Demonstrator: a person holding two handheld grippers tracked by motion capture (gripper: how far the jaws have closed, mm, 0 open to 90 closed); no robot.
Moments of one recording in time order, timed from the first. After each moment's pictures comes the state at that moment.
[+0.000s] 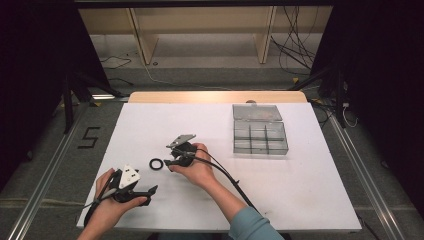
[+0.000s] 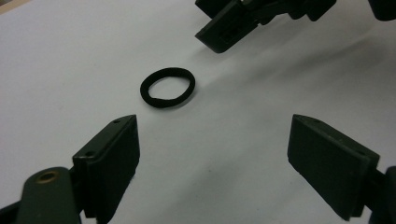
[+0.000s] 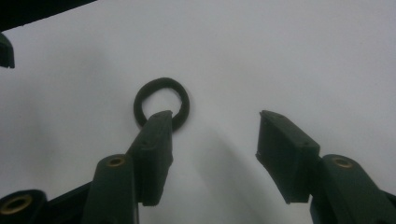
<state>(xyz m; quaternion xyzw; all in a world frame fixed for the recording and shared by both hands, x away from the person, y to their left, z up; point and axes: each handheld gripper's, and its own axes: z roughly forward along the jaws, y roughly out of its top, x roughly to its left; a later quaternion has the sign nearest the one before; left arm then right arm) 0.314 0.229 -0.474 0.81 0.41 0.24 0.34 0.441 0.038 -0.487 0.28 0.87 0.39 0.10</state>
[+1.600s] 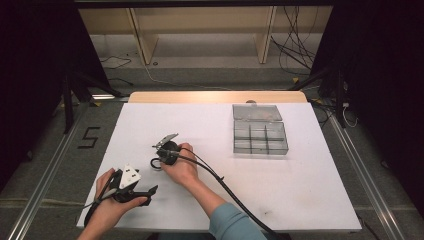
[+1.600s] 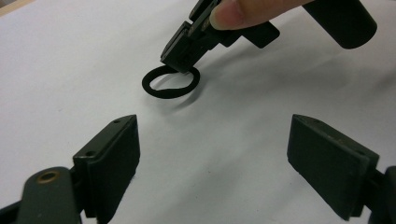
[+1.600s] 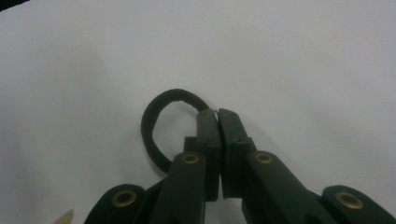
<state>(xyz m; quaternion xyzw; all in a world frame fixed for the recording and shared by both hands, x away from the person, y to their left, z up) 0.314 0.228 -0.474 0.81 0.41 0.24 0.34 0.447 0.079 -0.496 0.29 0.89 0.34 0.08</state>
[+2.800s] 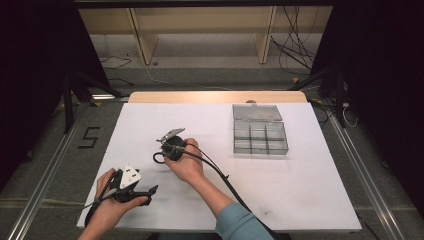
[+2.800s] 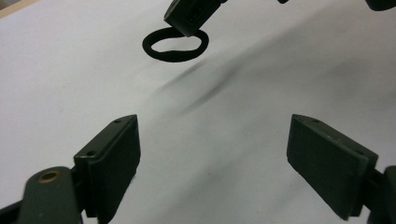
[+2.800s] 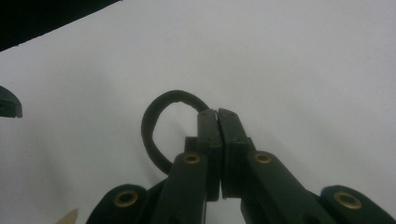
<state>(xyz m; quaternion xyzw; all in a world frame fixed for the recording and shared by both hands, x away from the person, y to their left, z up) 0.314 0.227 -0.474 0.81 0.41 0.24 0.34 0.446 0.061 -0.469 0.30 0.88 0.37 0.09</state>
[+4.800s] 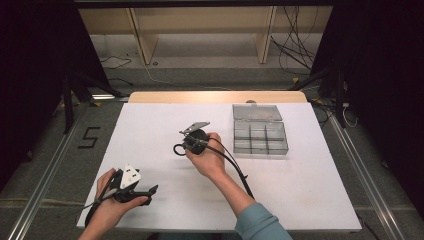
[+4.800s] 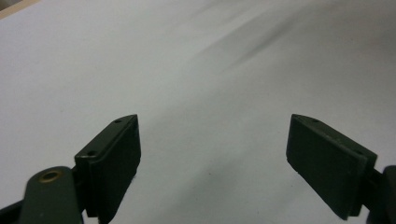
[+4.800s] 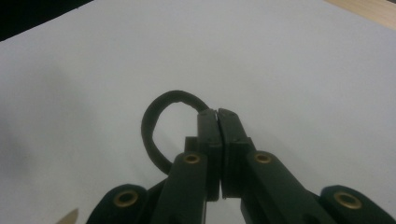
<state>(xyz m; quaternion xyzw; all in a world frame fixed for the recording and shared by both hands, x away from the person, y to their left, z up) 0.314 0.226 -0.474 0.81 0.41 0.24 0.34 0.453 -0.001 -0.447 0.33 0.86 0.37 0.13</state>
